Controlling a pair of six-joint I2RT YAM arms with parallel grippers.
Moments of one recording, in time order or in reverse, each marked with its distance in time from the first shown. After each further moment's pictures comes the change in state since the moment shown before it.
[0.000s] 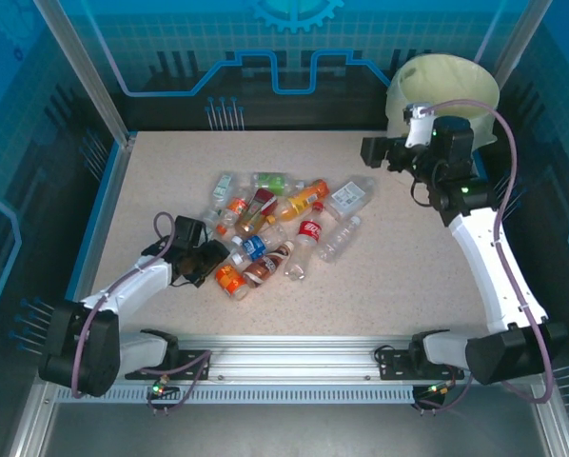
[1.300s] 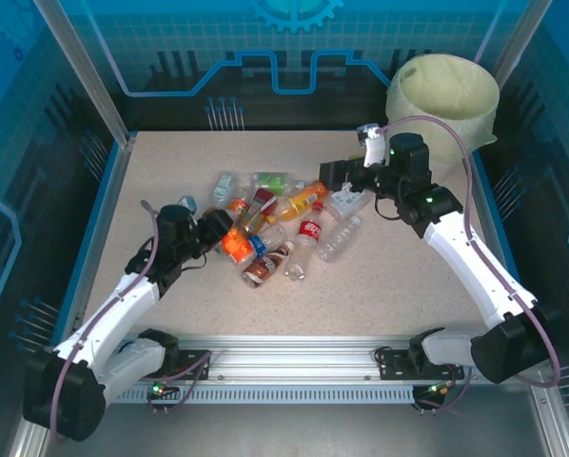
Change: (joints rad) left arm -0.072 -0.215 0.105 0.370 0.069 0.074; right arm 0.236 0.042 -0.092 0.104 -0.140 0.112
